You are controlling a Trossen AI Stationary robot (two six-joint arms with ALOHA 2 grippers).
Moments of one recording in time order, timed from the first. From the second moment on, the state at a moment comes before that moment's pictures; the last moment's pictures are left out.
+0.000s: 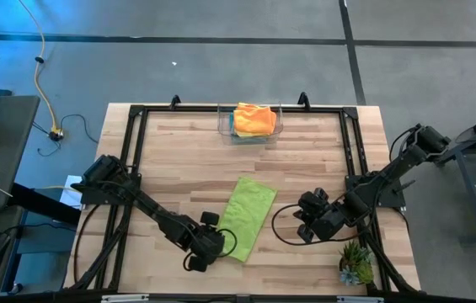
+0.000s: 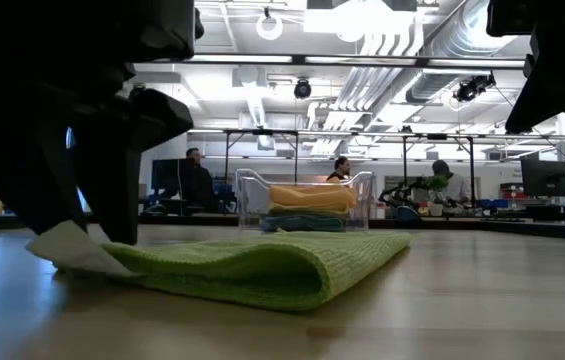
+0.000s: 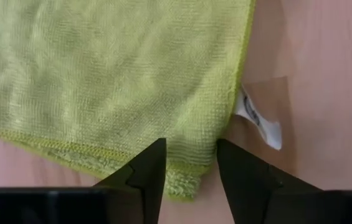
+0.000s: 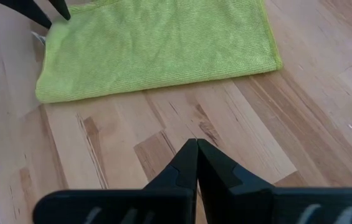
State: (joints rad) left arm -0.46 1.91 1.15 -0.47 -0.21 -0.30; right arm 0.65 1.28 0.77 -0.54 0.48 1.09
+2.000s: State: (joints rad) left arm -0.50 1.84 1.20 -0.68 -0.24 -0.38; right arm 0.65 1.28 0.77 -0.38 0.52 0.96
